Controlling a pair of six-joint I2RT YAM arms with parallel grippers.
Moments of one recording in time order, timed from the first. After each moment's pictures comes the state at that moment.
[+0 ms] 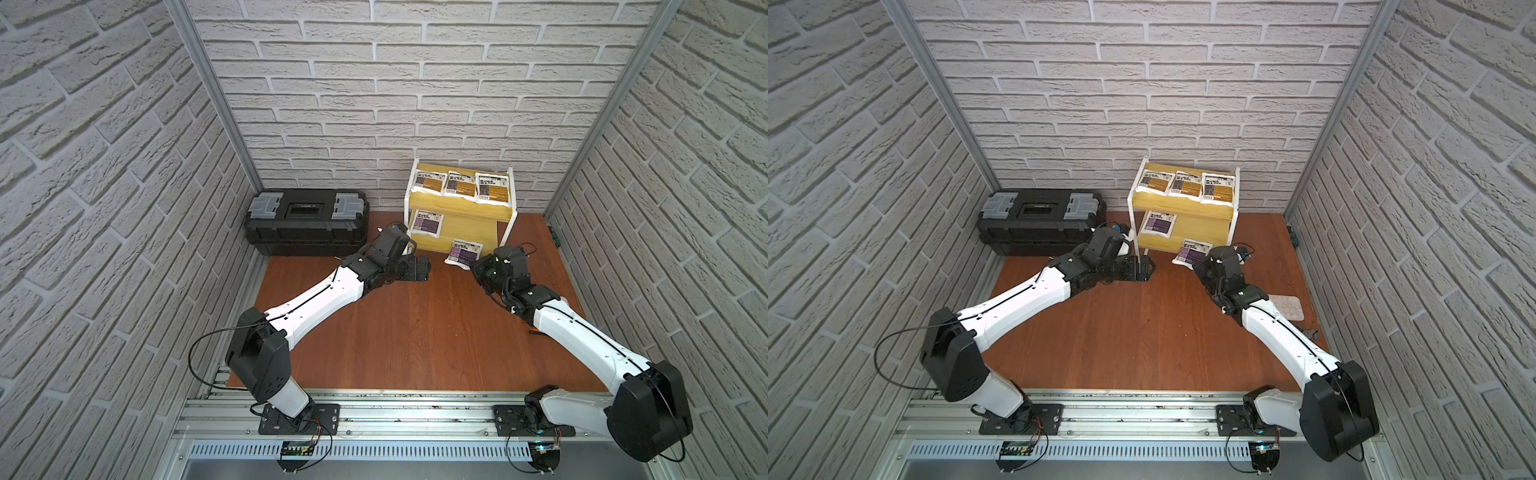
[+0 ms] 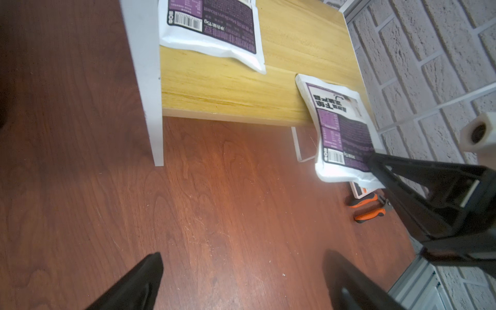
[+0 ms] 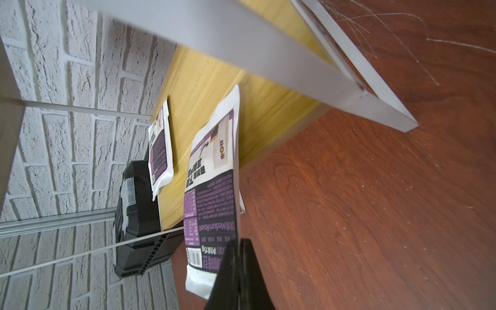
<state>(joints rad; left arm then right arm) -0.72 1.59 1.34 -0.47 0.06 -0.53 0.31 1.26 0.87 -0.19 0.10 1.25</state>
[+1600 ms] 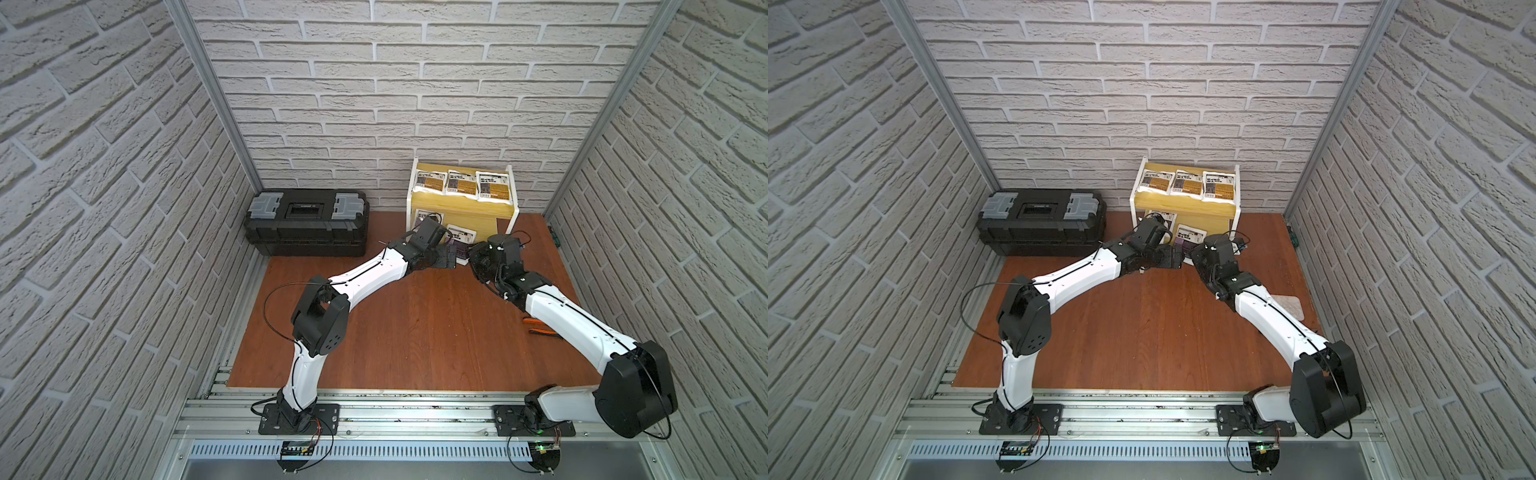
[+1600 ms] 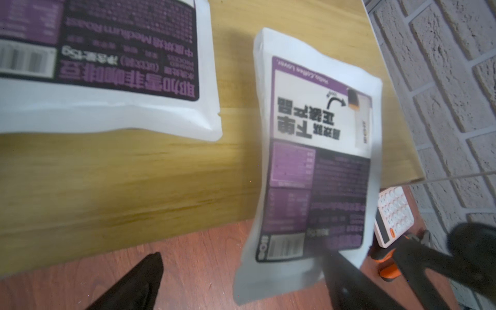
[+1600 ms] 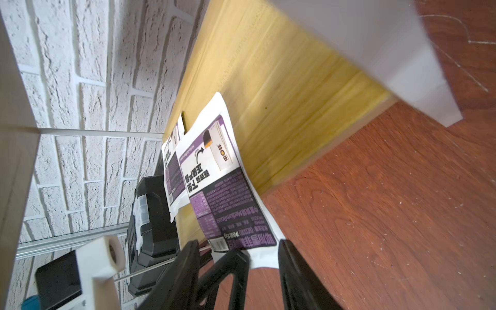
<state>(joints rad) -0.79 2.03 1.77 -0.48 -0.03 -0.53 0.31 1.35 0.99 -0.20 0.13 1.29</state>
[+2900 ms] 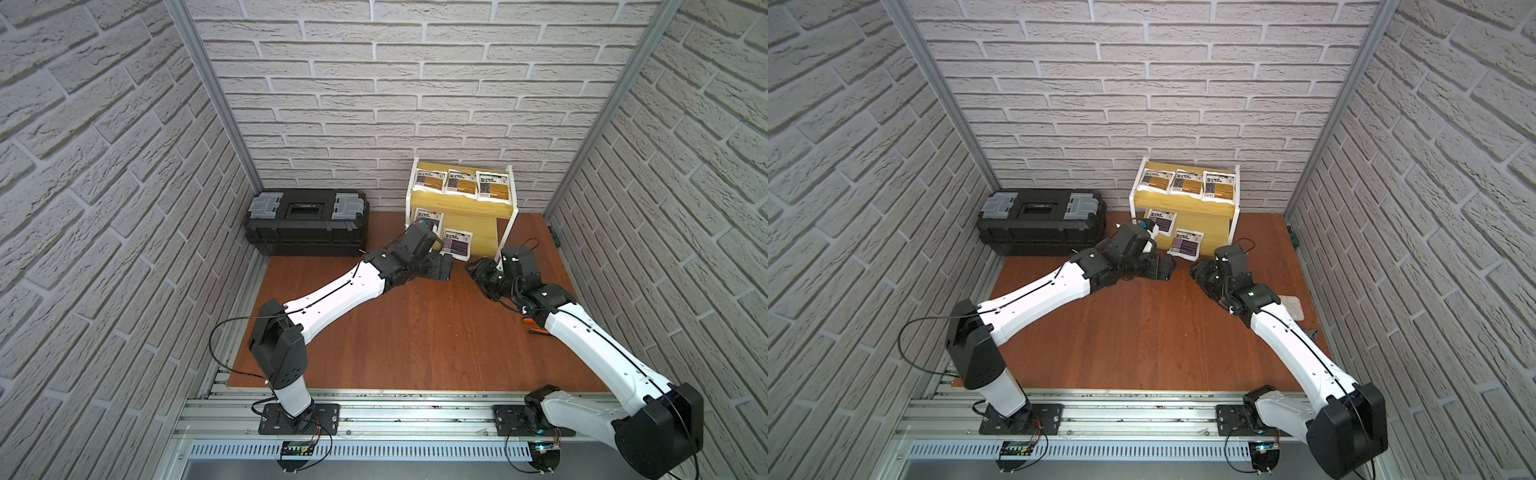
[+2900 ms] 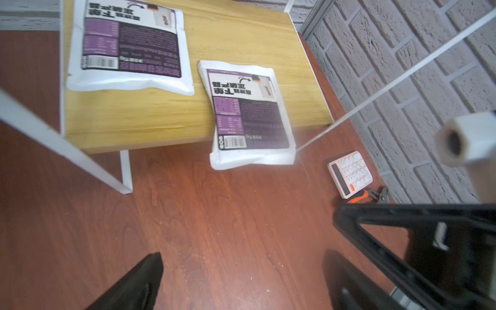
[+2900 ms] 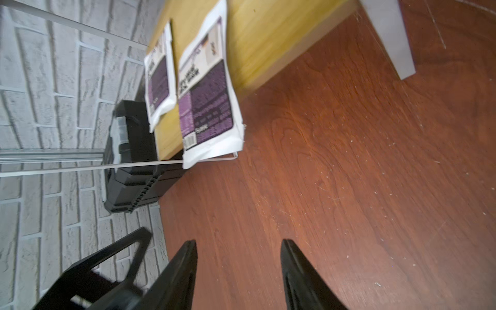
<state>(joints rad) -0.84 1.67 1.52 -0.52 -0.07 -0.48 0.32 1.18 0.94 -0.47 -0.08 1.10</state>
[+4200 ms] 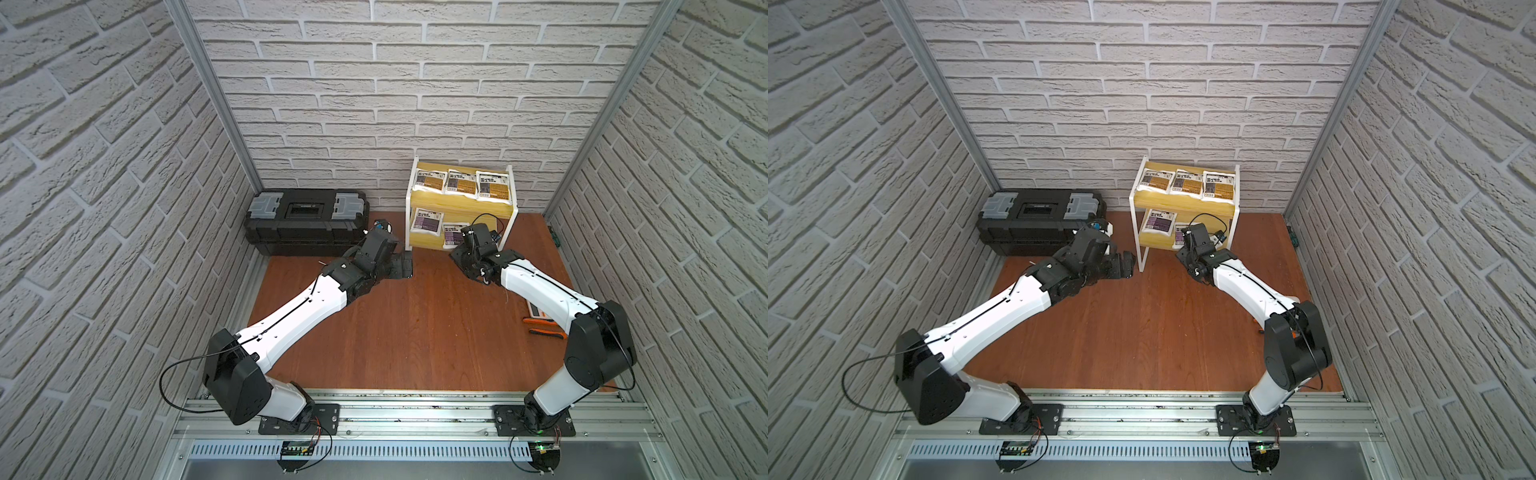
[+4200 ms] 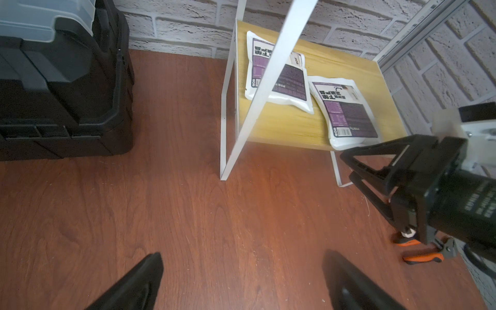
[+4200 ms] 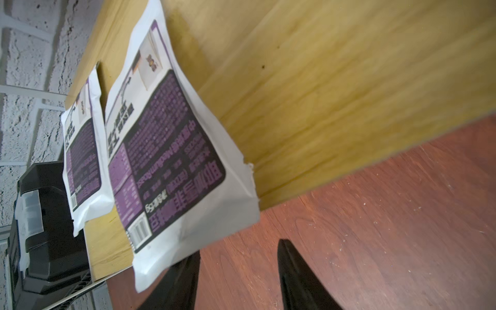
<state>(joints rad) -0.71 1.43 1.29 -0.53 -0.20 -0.51 0.36 1.63 1.26 -0.48 0.18 1.17</state>
